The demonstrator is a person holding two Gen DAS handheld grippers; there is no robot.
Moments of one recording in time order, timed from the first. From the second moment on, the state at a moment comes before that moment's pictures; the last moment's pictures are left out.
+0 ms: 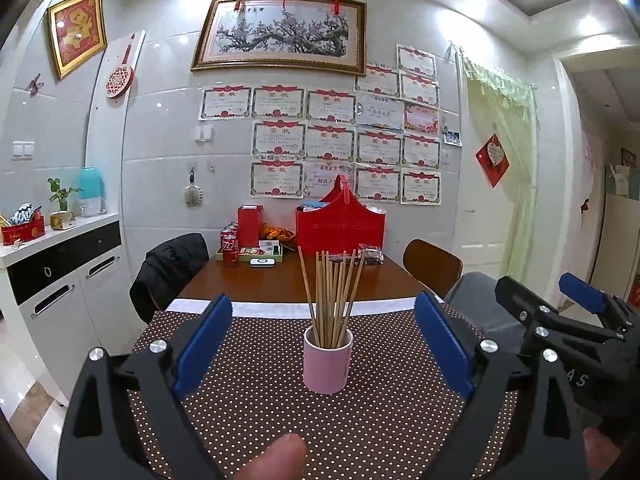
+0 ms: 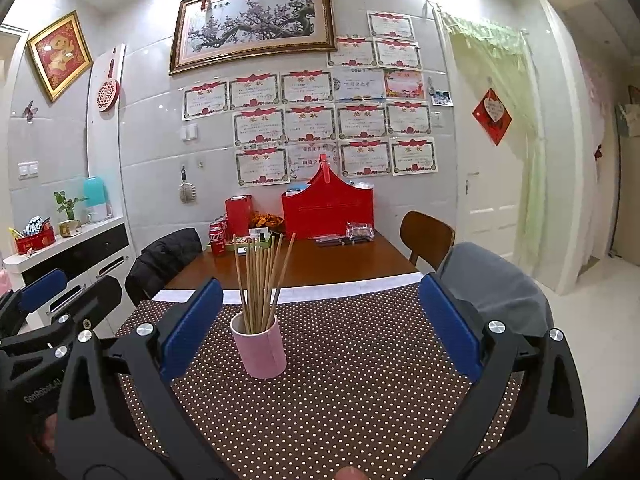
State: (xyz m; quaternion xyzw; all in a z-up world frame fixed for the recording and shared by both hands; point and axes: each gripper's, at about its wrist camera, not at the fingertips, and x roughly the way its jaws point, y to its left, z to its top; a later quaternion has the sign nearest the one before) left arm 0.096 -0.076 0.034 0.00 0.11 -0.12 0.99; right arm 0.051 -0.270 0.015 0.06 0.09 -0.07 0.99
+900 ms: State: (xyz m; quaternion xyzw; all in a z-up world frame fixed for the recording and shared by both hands) left arm 0.098 -0.078 0.033 0.00 0.11 -0.11 0.99; right arm 0.051 -0.274 0.012 0.06 0.09 -0.07 0.99
